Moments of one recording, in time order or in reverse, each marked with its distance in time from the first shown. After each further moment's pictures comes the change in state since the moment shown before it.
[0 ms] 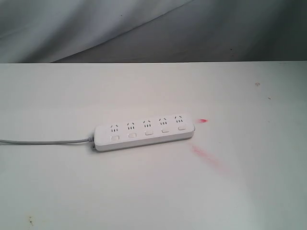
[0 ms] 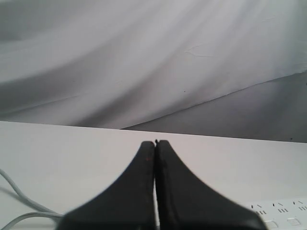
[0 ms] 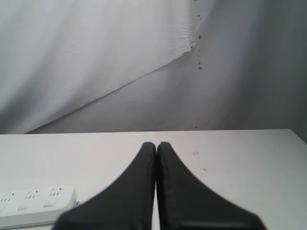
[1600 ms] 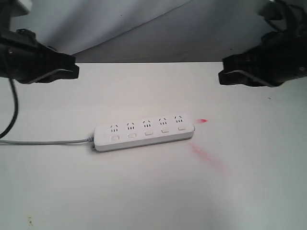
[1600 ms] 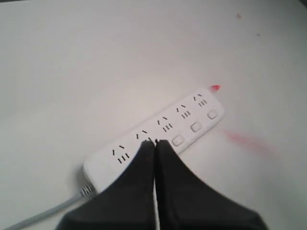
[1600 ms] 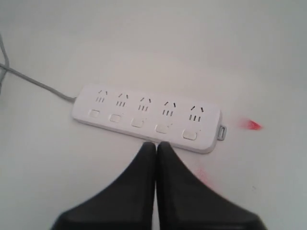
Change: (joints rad) left arm -0.186 1.423 -1.037 -0.671 0.552 0.647; right arm 0.128 1.422 -1.031 0.679 0.639 -0.593
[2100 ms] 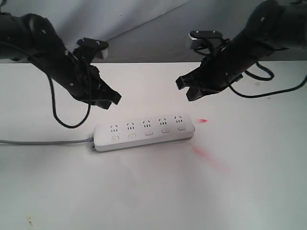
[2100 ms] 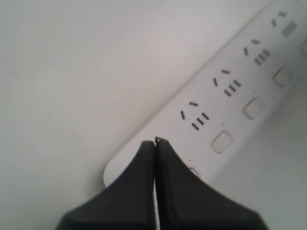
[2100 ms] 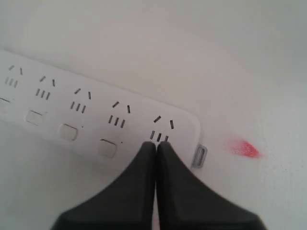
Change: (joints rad) left arm -0.106 0.530 -0.341 0.356 0.118 -0.126; right arm 0.108 0.552 -0.429 -0.300 0.080 0.188
